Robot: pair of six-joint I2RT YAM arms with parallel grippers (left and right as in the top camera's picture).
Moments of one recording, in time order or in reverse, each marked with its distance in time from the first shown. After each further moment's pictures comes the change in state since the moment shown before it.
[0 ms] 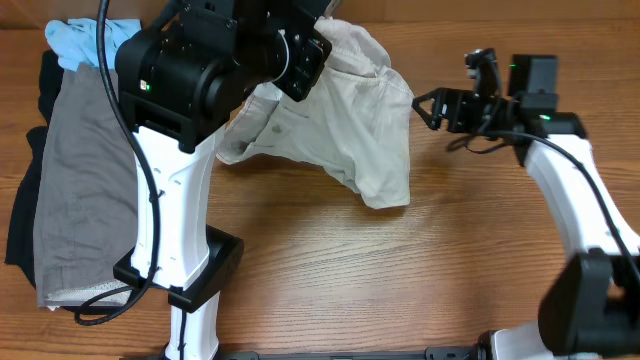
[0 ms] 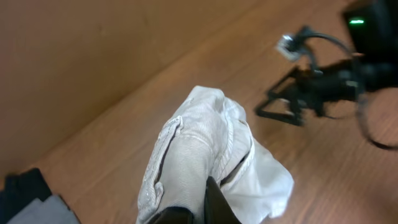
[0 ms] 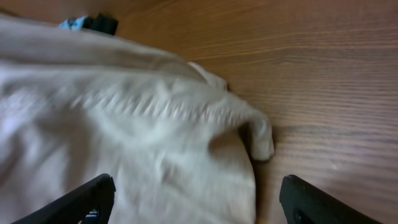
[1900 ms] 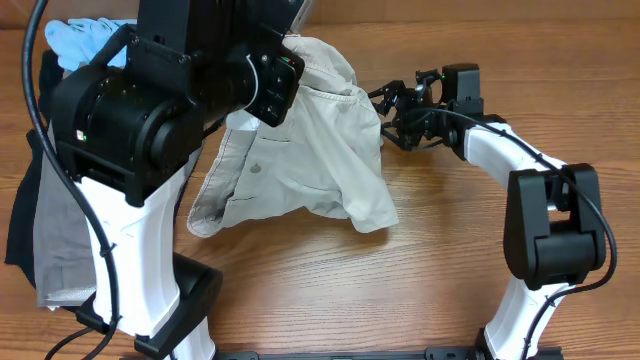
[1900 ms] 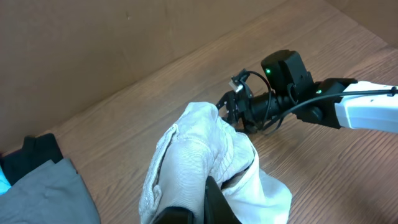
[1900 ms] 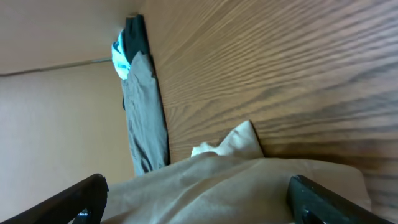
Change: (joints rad) left arm 0.000 -0.197 -0.145 -0.023 -0.064 -0.110; right arm 0.143 0.334 -0.009 0.413 -0.219 0.705
